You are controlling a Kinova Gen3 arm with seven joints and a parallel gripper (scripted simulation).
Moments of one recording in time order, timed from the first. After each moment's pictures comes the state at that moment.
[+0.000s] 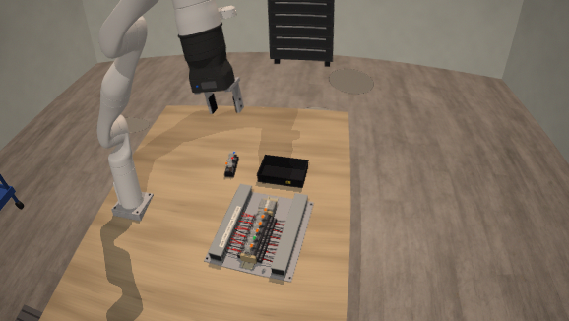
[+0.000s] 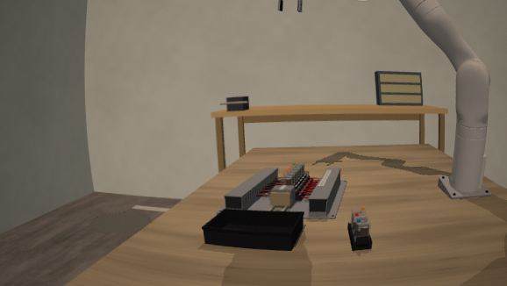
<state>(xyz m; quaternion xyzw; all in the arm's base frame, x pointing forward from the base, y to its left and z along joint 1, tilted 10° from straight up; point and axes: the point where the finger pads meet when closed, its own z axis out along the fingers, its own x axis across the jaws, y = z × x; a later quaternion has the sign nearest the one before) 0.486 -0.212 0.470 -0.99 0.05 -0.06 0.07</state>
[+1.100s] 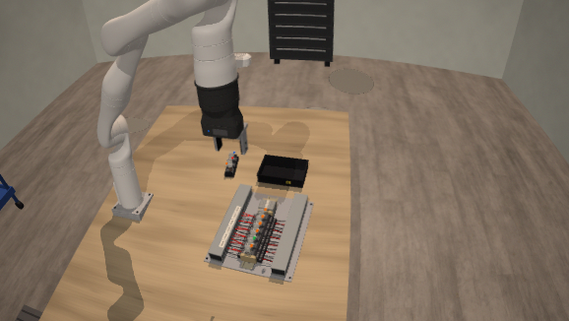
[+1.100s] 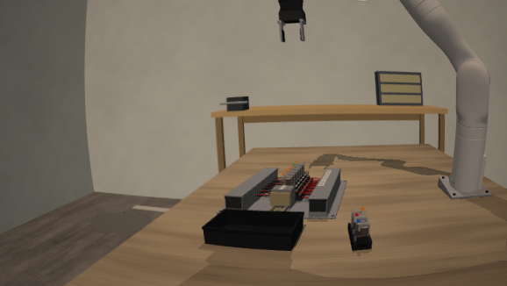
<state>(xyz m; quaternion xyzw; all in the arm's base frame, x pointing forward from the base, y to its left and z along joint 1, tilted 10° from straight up) 0.488 -0.197 0.376 -1.00 0.04 0.00 0.09</state>
